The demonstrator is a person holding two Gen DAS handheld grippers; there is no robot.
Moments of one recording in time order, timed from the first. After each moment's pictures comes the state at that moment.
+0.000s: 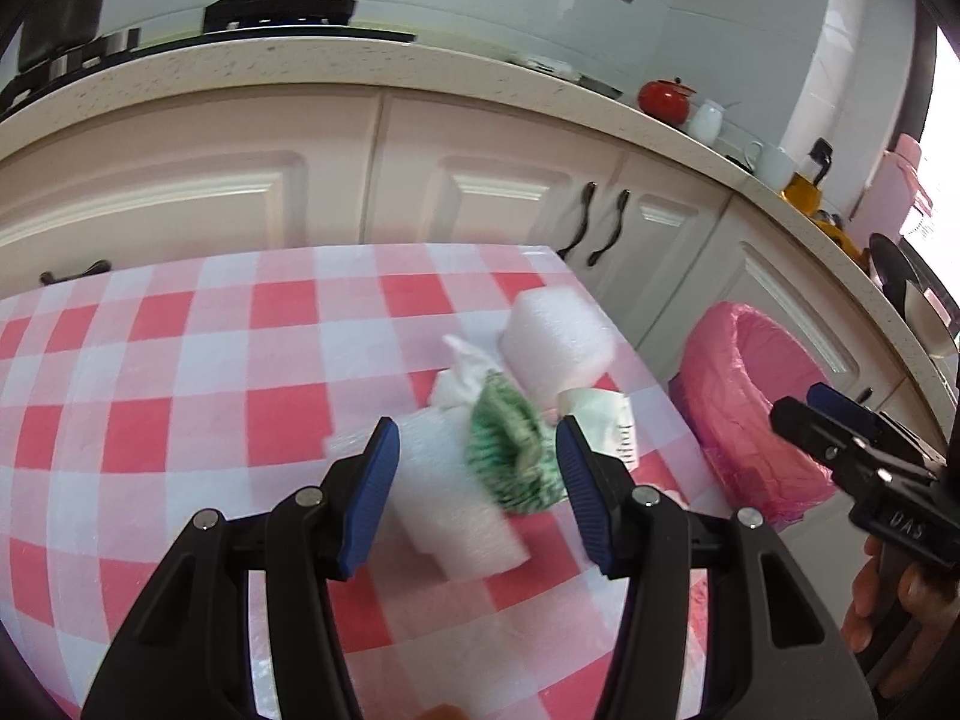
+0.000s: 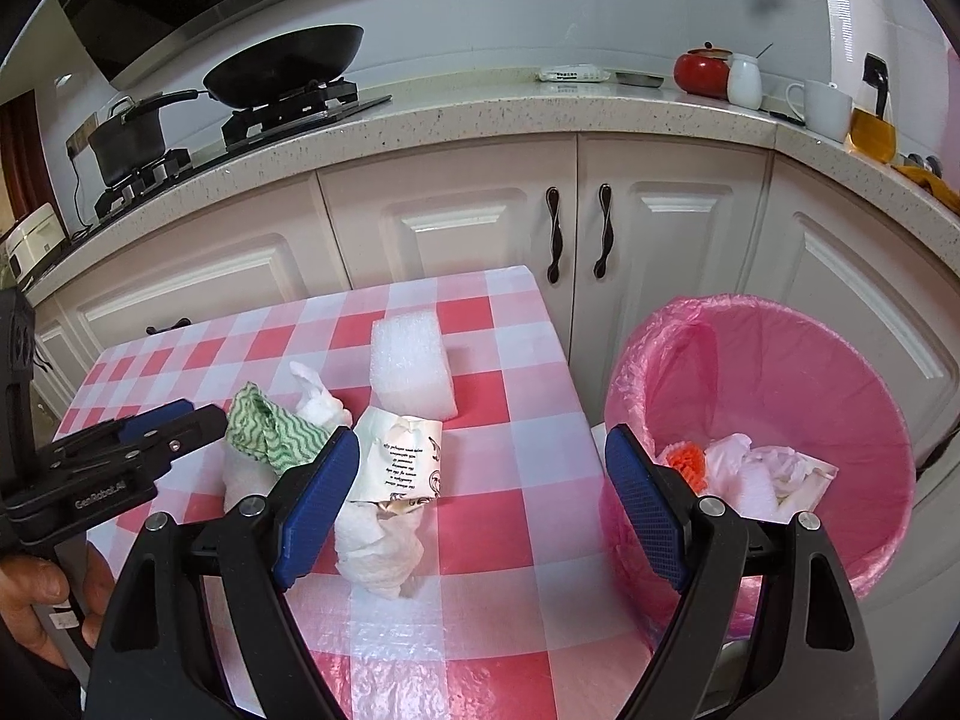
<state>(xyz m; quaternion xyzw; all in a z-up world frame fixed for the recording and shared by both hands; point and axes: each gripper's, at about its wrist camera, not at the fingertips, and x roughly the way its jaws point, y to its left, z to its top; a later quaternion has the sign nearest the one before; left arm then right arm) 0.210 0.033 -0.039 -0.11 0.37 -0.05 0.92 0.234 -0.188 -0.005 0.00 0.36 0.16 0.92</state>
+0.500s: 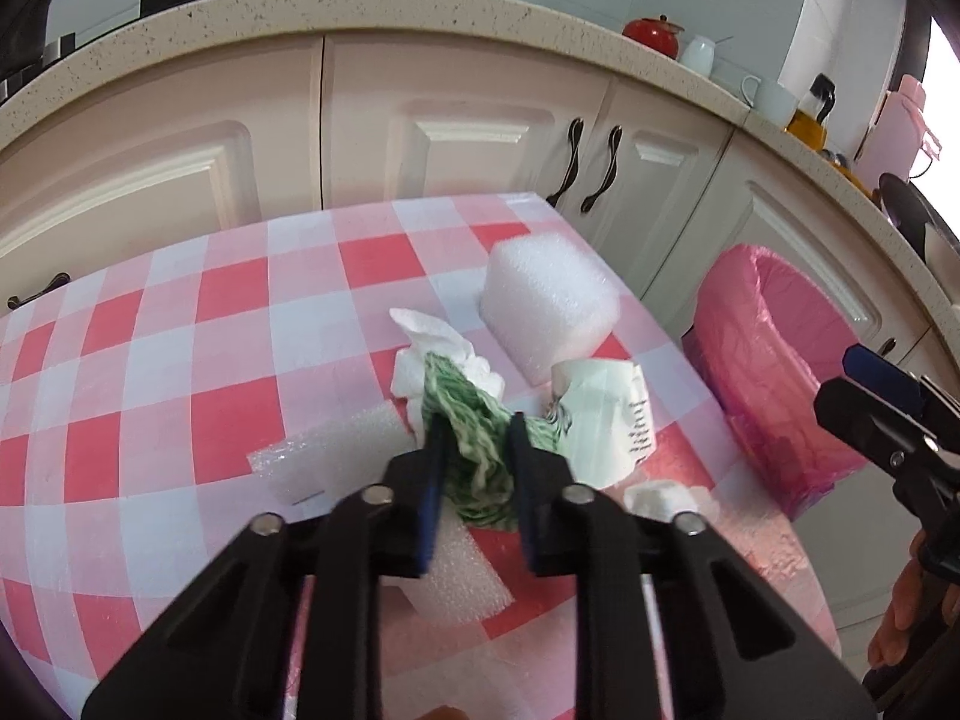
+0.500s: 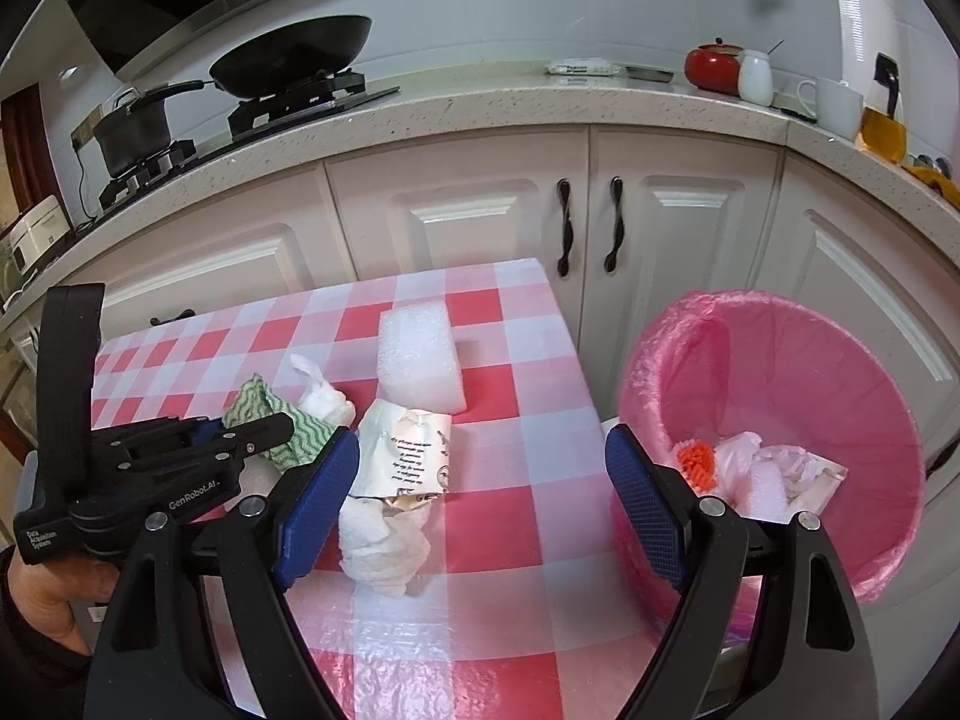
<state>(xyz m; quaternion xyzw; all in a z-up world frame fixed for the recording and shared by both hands) 0.245 0.010 -0.068 -0.07 0.42 -0.06 0.90 0.236 -0.178 -0.010 0.00 0.37 0.17 0.91</state>
